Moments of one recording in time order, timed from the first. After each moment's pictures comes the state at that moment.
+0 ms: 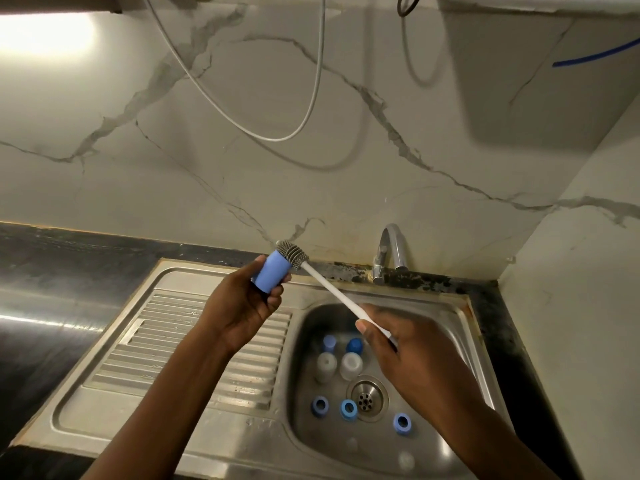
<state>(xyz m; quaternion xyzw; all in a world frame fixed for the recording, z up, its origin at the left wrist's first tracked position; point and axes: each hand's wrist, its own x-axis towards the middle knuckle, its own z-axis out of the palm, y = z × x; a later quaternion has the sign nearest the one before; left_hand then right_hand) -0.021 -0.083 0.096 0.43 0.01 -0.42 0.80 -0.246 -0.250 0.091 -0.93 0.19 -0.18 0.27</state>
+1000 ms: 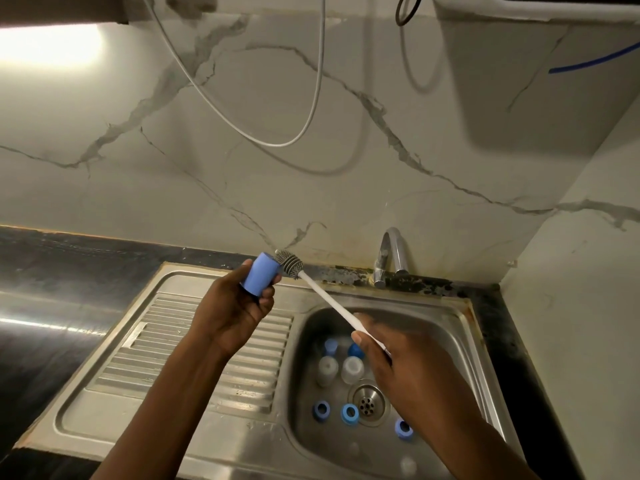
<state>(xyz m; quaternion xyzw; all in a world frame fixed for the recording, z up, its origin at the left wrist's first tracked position) -0.019 -0.073 0.098 0.39 0.04 -0.39 0.83 -0.251 -0.236 0.098 -0.93 0.18 -0.14 0.29</state>
